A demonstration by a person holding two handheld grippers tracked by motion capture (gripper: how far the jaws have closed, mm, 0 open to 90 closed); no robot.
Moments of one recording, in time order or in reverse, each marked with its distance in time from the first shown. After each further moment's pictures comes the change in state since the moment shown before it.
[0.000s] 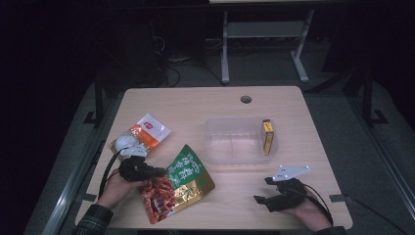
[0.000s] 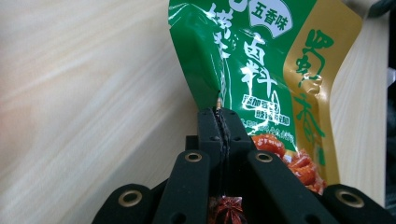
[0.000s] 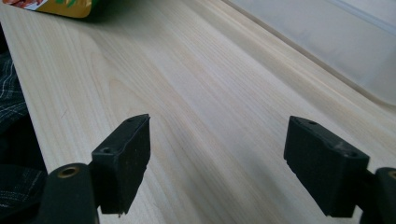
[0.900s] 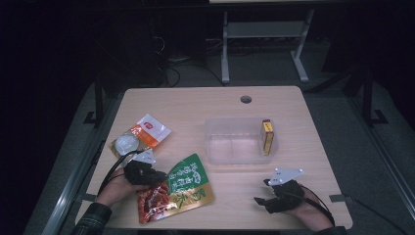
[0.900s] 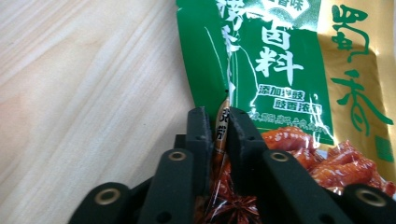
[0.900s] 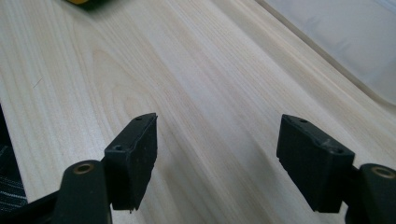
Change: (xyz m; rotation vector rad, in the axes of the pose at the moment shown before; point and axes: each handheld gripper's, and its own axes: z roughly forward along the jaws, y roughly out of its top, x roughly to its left) left arm 0.000 -0.005 0.019 0.189 0.050 0.166; right arm 0.003 -0.003 0.007 0.063 -0.048 -0.092
